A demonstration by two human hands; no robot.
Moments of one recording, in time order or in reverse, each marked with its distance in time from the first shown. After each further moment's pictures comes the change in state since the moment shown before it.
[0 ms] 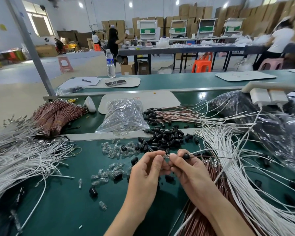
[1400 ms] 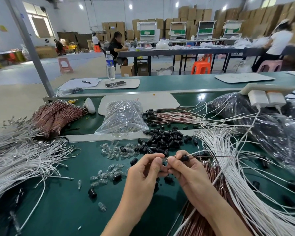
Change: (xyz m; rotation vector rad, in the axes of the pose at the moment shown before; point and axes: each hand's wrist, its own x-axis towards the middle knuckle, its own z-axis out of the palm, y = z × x) left_hand -0.003 0.009 -0.008 0.098 -0.061 0.034; right_hand -0.003 0.000 -0.004 -0.078 -0.047 -0.040
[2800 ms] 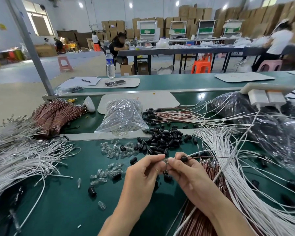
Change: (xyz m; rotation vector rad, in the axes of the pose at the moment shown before) left_hand 0.000 -0.009 -0.006 0.217 0.004 0.123; right_hand 0.001 0.000 -0.006 0.072 -0.013 0.119
